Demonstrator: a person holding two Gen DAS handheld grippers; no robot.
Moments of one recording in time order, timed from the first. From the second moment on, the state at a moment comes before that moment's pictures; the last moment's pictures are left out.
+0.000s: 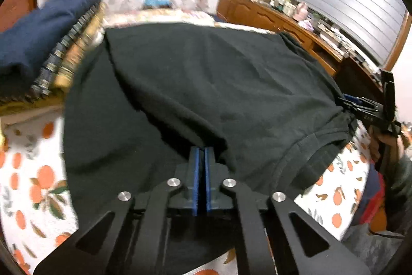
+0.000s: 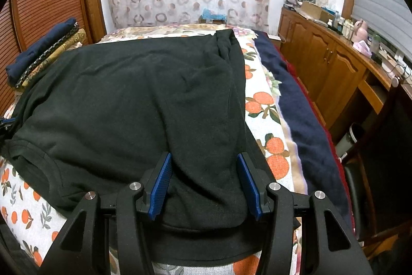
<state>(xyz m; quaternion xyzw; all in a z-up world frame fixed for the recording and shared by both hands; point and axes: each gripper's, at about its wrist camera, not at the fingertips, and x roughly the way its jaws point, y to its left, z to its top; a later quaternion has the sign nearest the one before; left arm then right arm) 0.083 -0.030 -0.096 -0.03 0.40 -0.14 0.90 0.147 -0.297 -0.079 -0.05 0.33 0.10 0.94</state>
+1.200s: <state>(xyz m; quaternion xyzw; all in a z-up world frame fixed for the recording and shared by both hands) 0.041 0.037 -0.104 -0.11 0.41 -0.07 0.90 0.148 -0.298 -0.080 -0.05 0.33 0.10 0.94</state>
